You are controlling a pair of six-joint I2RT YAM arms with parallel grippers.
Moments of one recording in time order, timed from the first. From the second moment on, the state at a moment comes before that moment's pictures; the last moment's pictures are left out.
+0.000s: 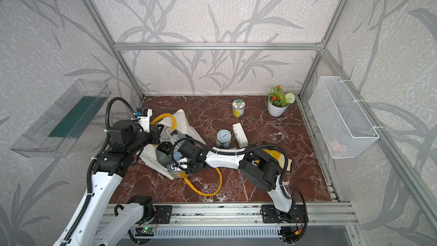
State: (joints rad) left arm -0.07 0.82 0.89 -0.51 0.26 -0.14; right arm 1.12 2.06 1.42 -0.29 -0.08 -0.81
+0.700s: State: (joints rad) left arm -0.07 0.80 0.89 -0.53 0.27 -0.16; right arm 1.12 2.14 1.52 -0.34 -0.09 -0.84
